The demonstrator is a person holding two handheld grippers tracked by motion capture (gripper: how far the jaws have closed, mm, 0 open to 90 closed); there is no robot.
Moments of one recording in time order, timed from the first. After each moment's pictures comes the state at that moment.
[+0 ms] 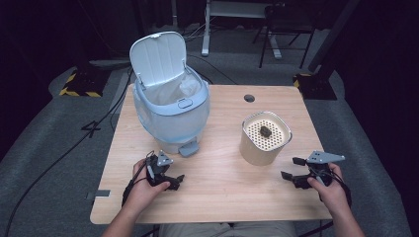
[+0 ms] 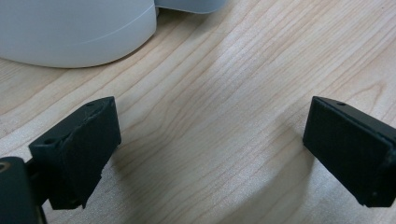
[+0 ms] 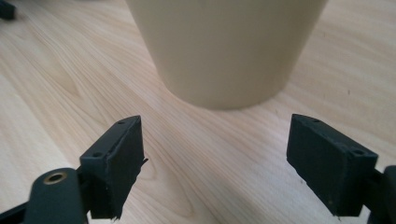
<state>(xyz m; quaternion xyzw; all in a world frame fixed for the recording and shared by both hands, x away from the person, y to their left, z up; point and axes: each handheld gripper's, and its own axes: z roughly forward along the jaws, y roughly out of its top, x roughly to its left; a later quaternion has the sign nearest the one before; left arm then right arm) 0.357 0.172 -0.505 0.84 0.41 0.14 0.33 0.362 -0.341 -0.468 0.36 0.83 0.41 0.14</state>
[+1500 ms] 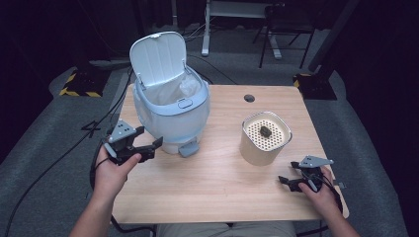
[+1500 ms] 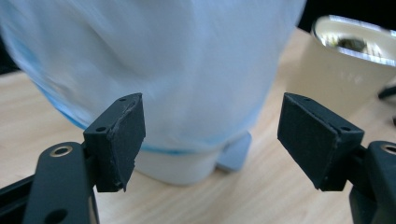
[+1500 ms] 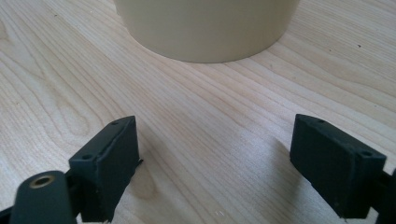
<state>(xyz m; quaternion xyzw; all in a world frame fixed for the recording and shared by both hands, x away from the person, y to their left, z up) 0.345 0.231 -0.354 0.73 0.44 0.23 0.48 0.369 -0.341 -0.504 0.36 0.84 0.37 0.16</state>
